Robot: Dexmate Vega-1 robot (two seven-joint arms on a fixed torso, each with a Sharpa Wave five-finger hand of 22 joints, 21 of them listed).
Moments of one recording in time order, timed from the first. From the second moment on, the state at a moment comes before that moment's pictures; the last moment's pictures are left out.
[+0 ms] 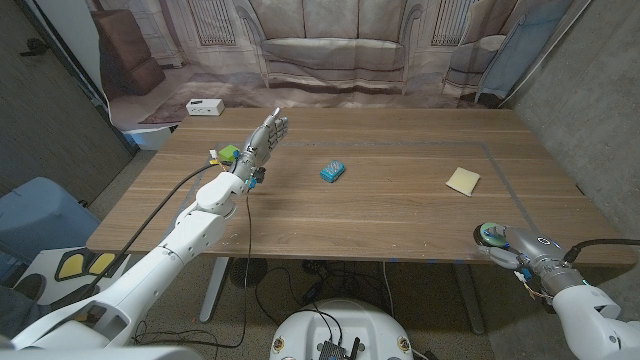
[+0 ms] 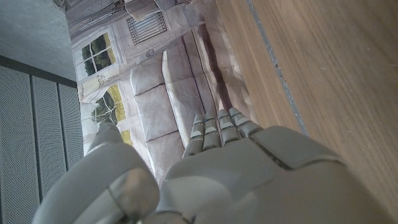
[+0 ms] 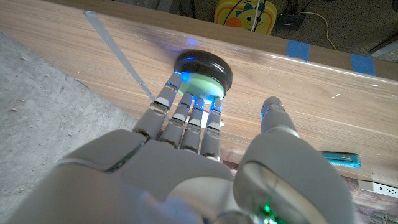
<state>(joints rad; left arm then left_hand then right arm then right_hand) 0.86 0.57 0.39 -1.48 -0.61 -0.27 -0.04 0.31 0.03 0.15 -0.03 0.20 0.18 0.11 0.19 0.18 0.16 0.08 0.21 0.20 0.12 0.09 0.19 0.17 0.05 0.05 0.20 0.17 -2.05 -0.72 0.19 -2.36 -0.73 -0.51 0.01 0.48 0.08 0.29 -0.14 0.19 0.46 -0.03 0.21 0.19 0.46 0.01 0.21 0.19 0.40 -0.04 0.23 0.21 0.58 -0.02 0.20 0.17</state>
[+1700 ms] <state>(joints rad) 0.87 0.57 0.38 -1.48 -0.61 -0.28 -0.04 0.31 0.04 0.14 -0.03 0.20 0.19 0.11 0.19 0.18 0.16 0.08 0.21 0.20 0.12 0.09 0.19 0.17 0.05 0.05 0.20 0.17 -2.09 -0.68 0.22 -2.42 -0.77 -0.51 -0.10 0.47 0.09 0.30 -0.15 0.19 0.46 -0.03 0.21 0.19 0.46 0.01 0.21 0.20 0.40 -0.04 0.23 0.21 0.58 -0.02 0.20 0.17</state>
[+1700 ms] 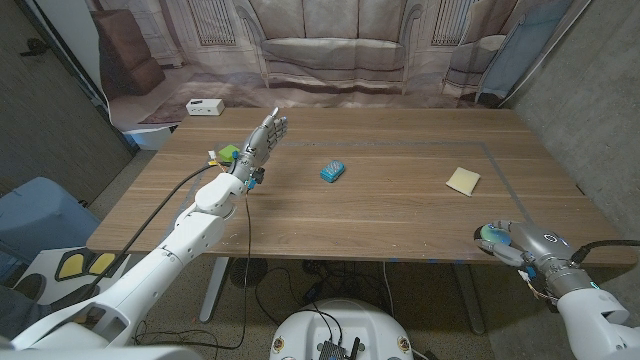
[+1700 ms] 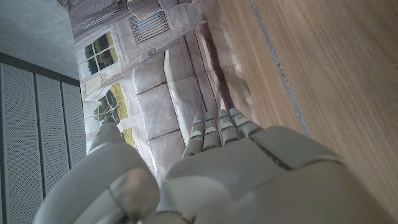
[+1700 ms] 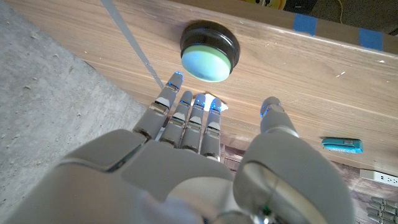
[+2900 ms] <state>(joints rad) 0.87 0.56 0.39 -1.47 -0.61 -0.30 -0.05 0.31 0.04 0.14 -0.03 0.20 0.19 0.11 0.19 0.18 0.16 0.08 0.21 0.20 0.12 0.09 0.19 0.17 0.05 0.05 0.20 0.17 -2.10 -0.57 0.24 -2.44 -0.87 -0.43 -0.21 0.47 0.08 0.30 -0.15 0.19 0.46 -0.03 0.21 0.19 0.43 0.00 0.20 0.20 0.40 -0.04 0.23 0.21 0.59 -0.02 0.20 0.17</state>
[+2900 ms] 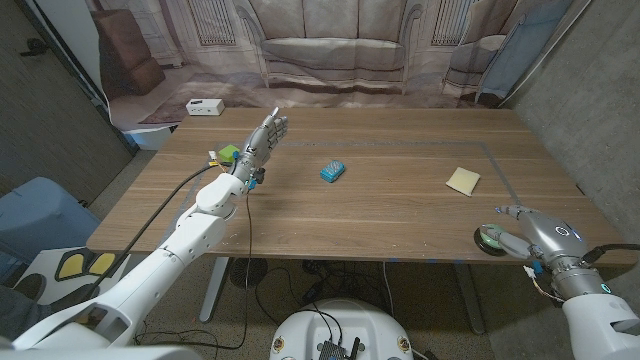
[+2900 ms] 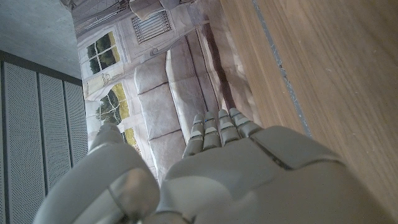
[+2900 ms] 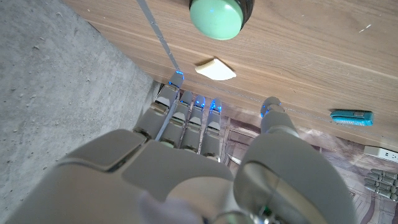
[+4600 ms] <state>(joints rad) 0.86 0.56 0.39 -1.48 -0.60 -0.28 -0.04 0.31 0.04 0.15 -0.04 0.20 0.19 0.11 0.19 0.18 0.17 0.08 0.21 0.20 0.12 0.09 0.19 0.17 0.05 0.05 0.20 0.17 -1.92 -0.50 0.30 -2.25 -0.41 0.02 -0.27 0.47 0.08 0.32 -0.15 0.19 0.43 -0.01 0.20 0.19 0.42 0.03 0.19 0.20 0.37 -0.05 0.21 0.21 0.58 -0.04 0.19 0.17</state>
